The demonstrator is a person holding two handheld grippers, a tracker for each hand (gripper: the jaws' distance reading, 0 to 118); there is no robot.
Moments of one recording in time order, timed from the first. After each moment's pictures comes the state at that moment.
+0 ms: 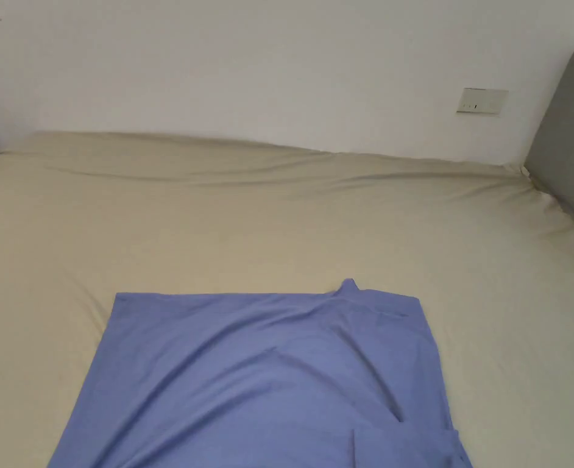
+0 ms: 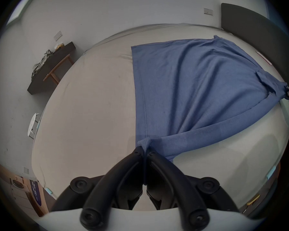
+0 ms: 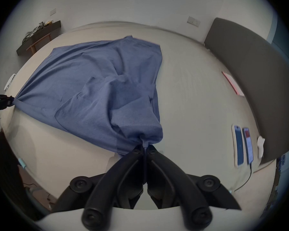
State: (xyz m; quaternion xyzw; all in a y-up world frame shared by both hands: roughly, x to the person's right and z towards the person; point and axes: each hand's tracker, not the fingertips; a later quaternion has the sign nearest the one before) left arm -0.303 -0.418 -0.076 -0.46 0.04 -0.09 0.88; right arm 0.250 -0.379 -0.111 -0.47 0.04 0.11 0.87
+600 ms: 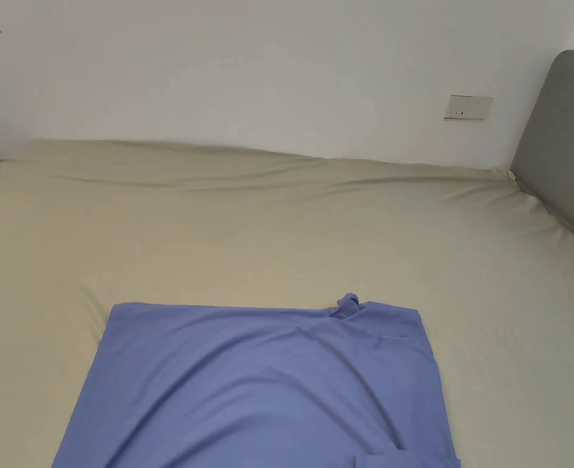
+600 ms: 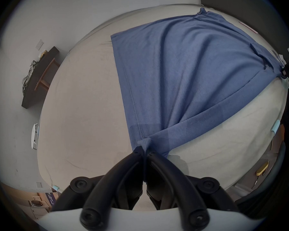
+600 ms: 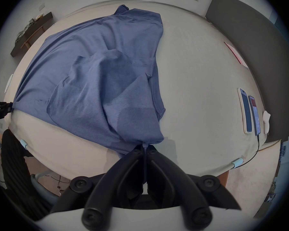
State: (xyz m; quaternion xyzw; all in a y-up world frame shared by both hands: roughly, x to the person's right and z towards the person) left arm -0.290 -0.431 -0.042 -0.52 -0.02 -0.16 0.84; right arm 0.257 -0.397 -0.082 -0.56 0.03 0.09 0.82
